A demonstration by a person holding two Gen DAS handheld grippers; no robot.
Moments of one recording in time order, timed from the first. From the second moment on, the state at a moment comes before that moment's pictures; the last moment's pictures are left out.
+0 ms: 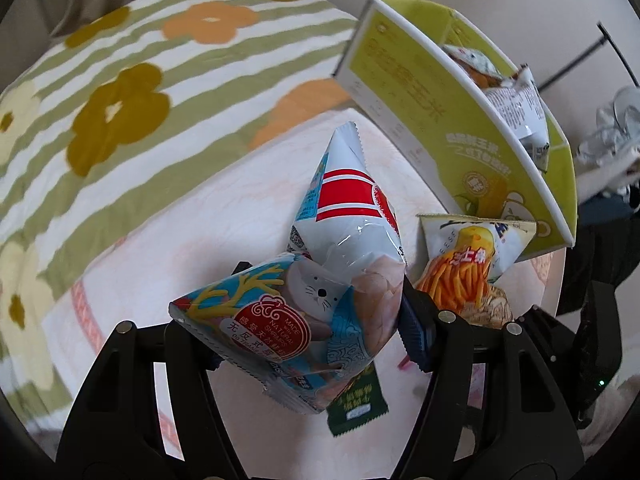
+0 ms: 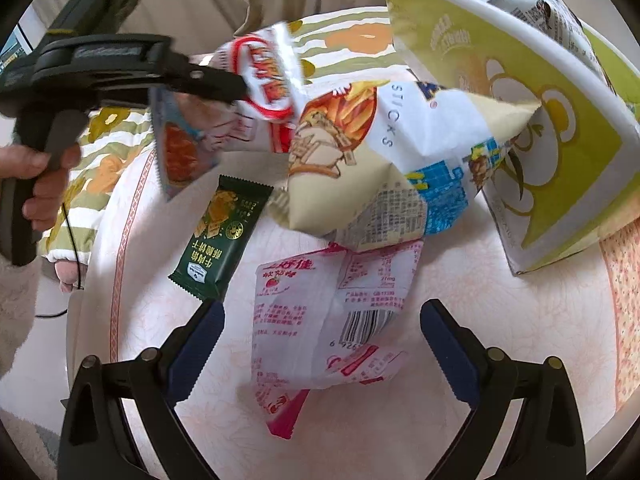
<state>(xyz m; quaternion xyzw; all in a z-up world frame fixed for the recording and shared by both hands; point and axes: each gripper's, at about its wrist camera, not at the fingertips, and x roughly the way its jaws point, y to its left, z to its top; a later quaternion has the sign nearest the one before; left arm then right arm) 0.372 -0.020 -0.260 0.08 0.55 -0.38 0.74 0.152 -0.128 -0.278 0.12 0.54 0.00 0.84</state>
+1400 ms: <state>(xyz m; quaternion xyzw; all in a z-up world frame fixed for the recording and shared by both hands) 0.276 -0.152 -0.074 -0.10 0.41 -0.29 0.86 0.115 -0.349 -0.079 0.07 0.39 0.03 0.92</state>
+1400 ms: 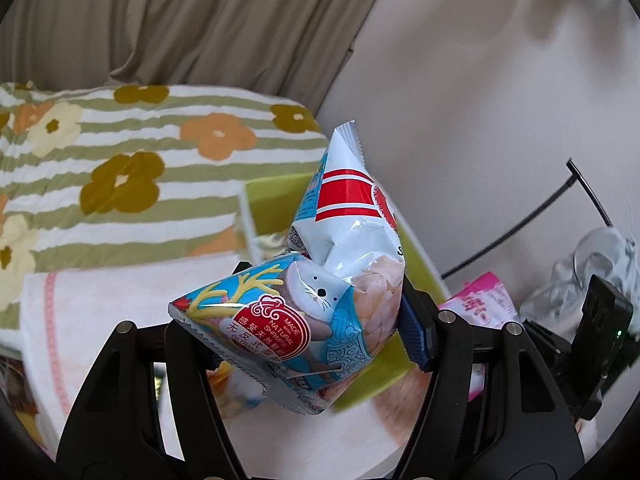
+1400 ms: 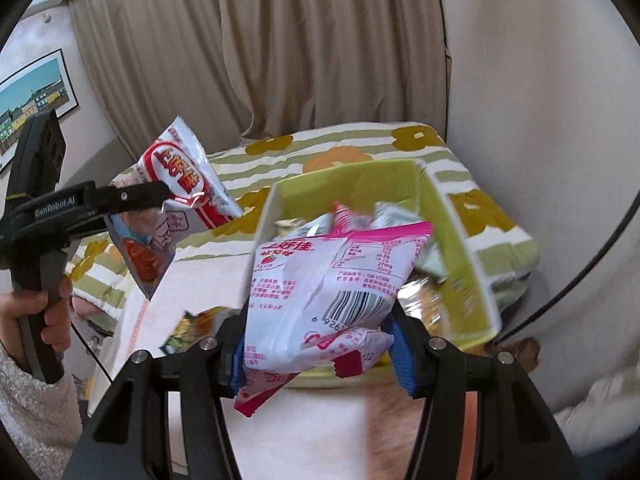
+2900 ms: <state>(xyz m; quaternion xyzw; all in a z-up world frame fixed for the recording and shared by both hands) 0.322 -0.200 -0.112 -0.04 0.46 -0.17 0.87 0.177 -0.417 -0.134 0.07 0.46 0.09 0.88</state>
